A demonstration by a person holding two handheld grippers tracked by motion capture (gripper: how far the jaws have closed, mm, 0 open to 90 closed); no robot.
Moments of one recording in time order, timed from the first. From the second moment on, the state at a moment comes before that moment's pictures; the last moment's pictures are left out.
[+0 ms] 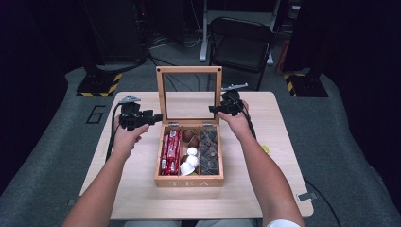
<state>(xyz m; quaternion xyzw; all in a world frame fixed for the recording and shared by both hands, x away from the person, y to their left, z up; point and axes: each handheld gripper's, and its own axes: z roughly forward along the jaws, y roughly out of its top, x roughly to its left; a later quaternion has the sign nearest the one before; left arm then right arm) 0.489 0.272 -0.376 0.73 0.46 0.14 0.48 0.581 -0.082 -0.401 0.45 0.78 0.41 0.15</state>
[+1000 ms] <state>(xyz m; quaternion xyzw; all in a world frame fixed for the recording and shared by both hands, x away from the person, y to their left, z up) 0.481 0.293 -0.377 0.72 0.48 0.14 0.48 0.591 -0.074 -0.398 0.45 0.77 0.44 0.13</state>
